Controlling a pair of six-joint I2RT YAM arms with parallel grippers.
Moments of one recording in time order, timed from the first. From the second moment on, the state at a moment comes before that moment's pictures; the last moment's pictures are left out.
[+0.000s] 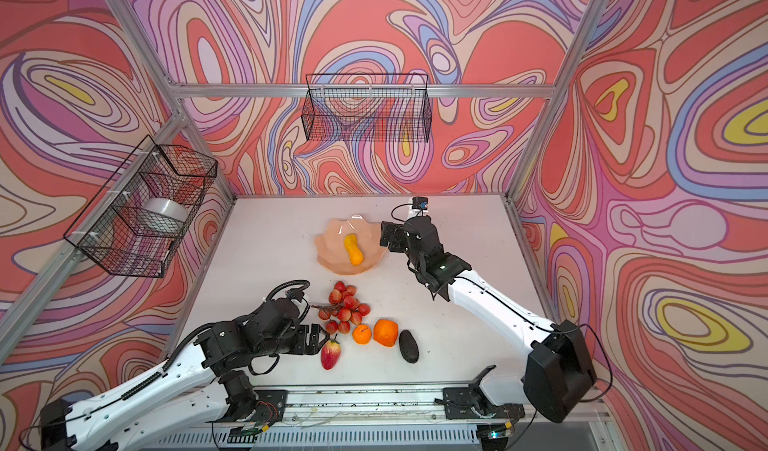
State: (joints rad) left arm -0.93 0.82 0.60 -0.78 -0.02 -0.84; right arm 0.58 1.33 1.01 -0.08 0.26 0.50
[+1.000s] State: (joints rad) left arm -1.00 0.93 0.61 -0.72 -0.02 -0.84; right arm 0.56 1.24 0.96 -0.12 0.33 0.53
